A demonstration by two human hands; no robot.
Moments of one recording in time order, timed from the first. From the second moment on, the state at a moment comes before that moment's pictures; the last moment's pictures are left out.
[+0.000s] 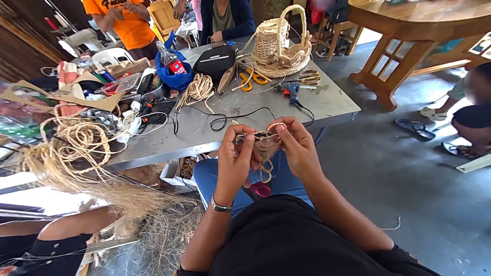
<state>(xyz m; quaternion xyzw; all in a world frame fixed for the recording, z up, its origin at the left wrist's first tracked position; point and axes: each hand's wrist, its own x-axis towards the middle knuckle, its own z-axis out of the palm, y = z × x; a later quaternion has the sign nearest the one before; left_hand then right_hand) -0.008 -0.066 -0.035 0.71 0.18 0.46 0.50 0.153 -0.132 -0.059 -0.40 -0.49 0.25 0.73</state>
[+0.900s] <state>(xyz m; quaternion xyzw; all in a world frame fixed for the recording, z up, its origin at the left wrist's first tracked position) -0.009 -0.058 -0.041 0.78 0.20 0.42 0.42 0.194 -0.142 -0.027 -0.40 -0.61 0.36 0.58</state>
